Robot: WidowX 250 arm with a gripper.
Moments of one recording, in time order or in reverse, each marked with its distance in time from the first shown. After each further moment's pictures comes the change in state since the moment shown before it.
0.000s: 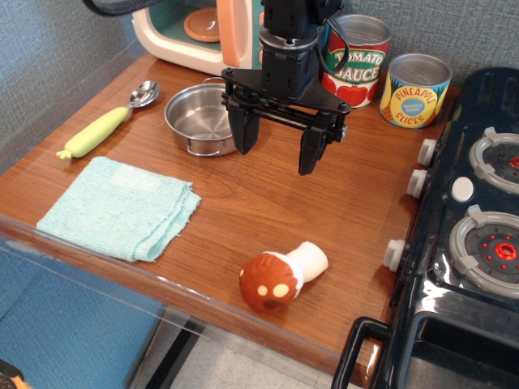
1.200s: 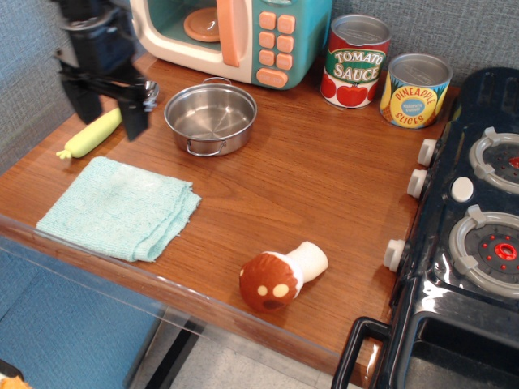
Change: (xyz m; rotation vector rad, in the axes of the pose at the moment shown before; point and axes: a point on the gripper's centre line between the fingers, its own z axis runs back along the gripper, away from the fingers) arm -0.017 0.188 -0.025 0.009 -0.021 -0.046
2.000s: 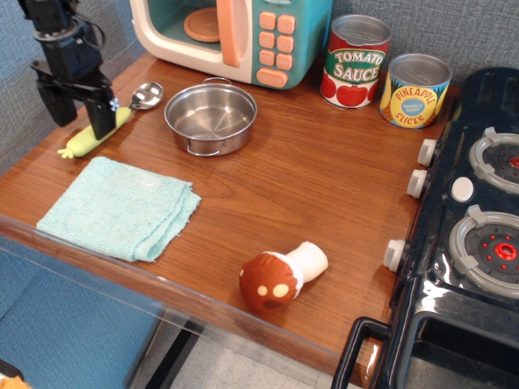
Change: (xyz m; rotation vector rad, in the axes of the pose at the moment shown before) arm 0.023 0.048 -0.050 -0.029 0.075 -0.005
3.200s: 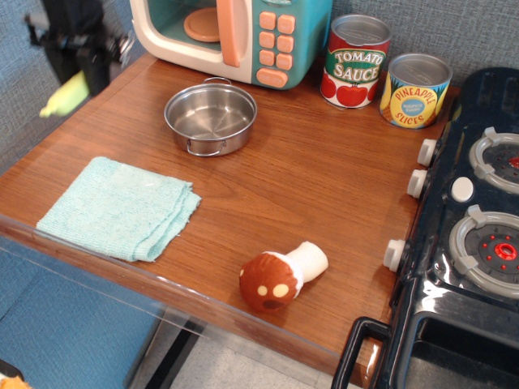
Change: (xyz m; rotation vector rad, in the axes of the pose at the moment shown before) arm 0.005 -0.049 0.080 0.025 -0.057 0.107
